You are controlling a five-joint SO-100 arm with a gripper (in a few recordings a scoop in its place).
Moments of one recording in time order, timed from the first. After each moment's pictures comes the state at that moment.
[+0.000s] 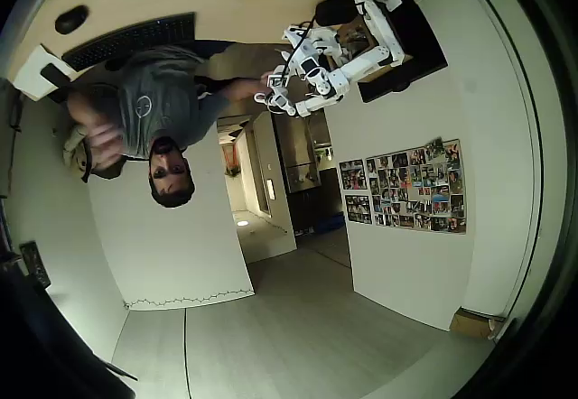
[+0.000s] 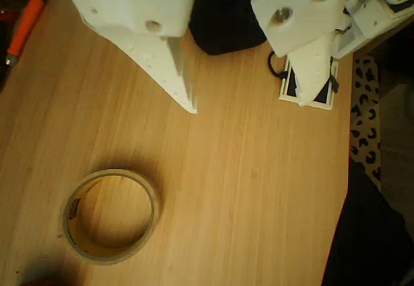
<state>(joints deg) -41.4 99.7 84.6 85.5 -61.4</state>
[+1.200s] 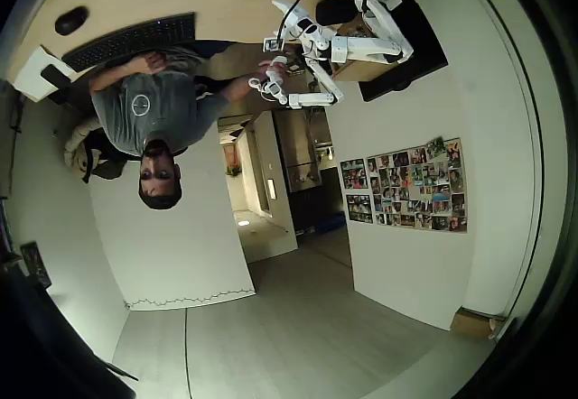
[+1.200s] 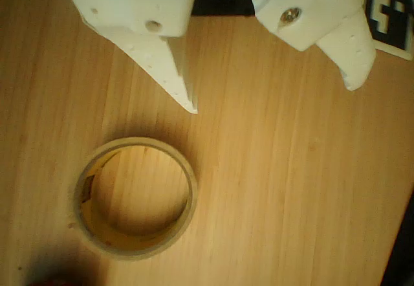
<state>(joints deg) -32.2 107.9 125.2 45.7 -69.9</state>
